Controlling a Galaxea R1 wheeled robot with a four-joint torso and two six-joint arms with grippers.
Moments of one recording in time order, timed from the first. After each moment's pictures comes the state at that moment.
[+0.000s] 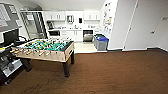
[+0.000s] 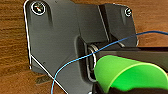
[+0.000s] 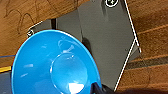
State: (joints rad) left arm 1.47 2.90 -2.64 1.59 -0.16 -1.58; right arm -1.48 2.84 -2.45 0.17 0.06 -0.05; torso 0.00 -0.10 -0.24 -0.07
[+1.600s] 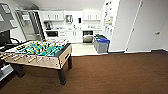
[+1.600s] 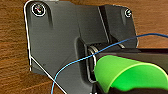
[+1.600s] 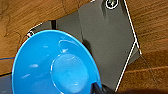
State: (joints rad) left arm 1.46 2.90 -2.63 1.59 -0.16 -1.58; right arm -1.48 2.84 -2.45 0.17 0.06 -0.05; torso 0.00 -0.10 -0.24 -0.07
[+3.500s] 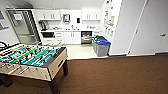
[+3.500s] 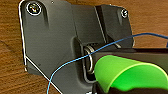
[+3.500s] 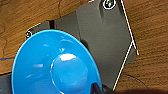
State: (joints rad) left arm 1.47 2.90 -2.63 1.59 -0.18 -1.58; right arm -1.48 2.83 -2.46 0.17 0.06 -0.05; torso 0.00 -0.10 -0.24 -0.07
